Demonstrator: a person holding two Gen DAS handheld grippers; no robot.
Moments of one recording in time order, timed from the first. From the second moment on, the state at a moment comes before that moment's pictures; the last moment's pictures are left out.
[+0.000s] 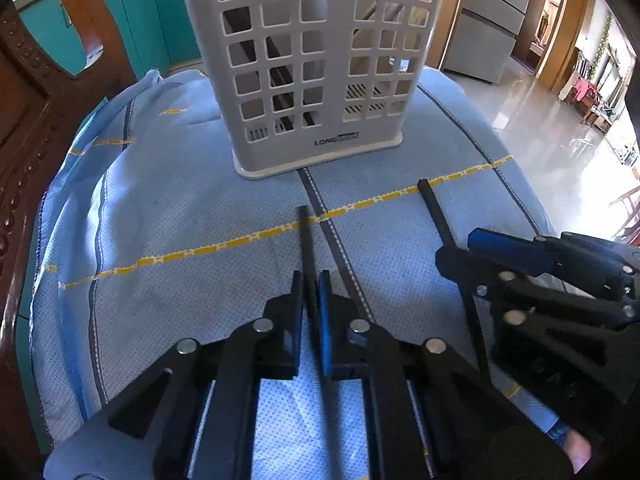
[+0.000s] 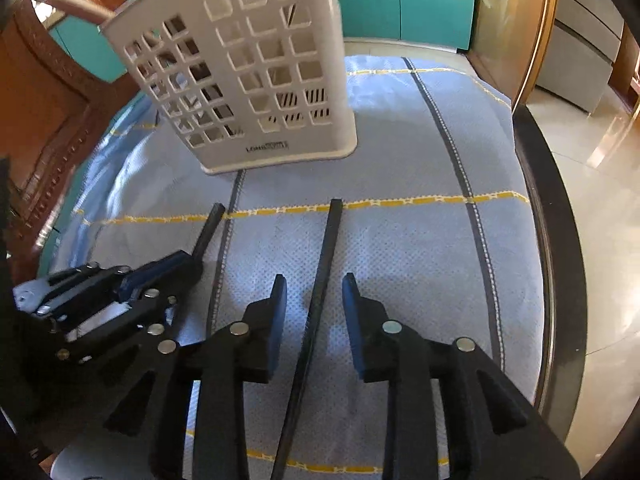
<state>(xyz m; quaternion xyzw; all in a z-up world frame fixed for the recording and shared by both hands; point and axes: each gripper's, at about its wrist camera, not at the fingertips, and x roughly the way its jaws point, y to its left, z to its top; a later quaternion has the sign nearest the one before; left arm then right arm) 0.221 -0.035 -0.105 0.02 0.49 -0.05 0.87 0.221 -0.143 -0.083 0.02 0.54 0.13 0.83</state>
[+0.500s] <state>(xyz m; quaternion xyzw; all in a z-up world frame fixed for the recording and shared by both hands) 0.220 -0.039 -0.102 0.03 0.49 -0.04 0.87 0.213 -0.142 -0.079 0.01 0.52 0.14 0.84</state>
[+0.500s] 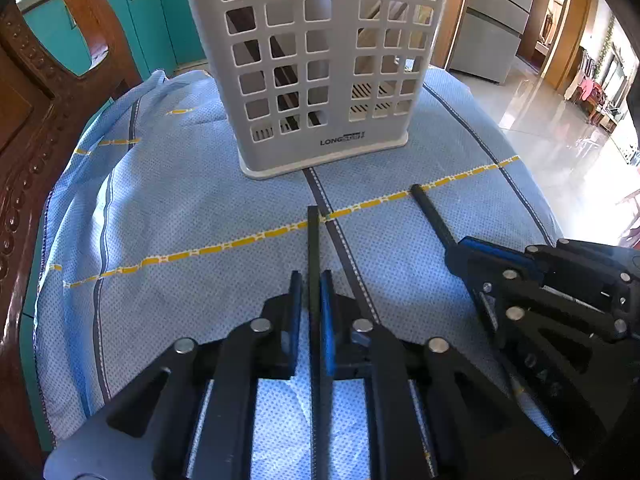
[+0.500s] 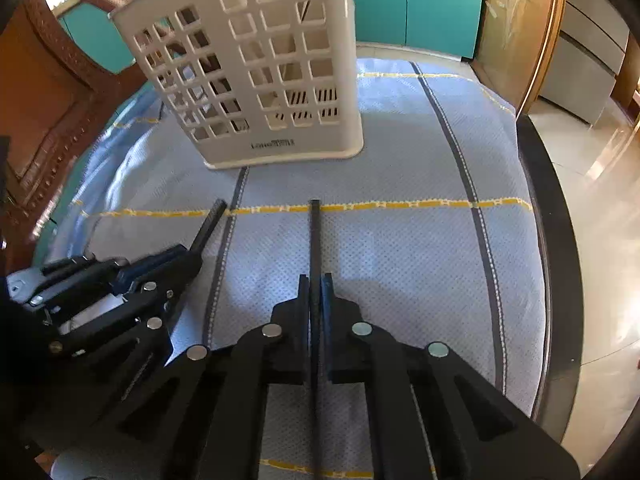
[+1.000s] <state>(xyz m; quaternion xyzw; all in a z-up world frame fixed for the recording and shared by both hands) 0.145 -0.024 0.030 0.02 0.31 -0.06 0.95 0.142 -0.197 0.062 0.06 0.31 0.22 0.92</state>
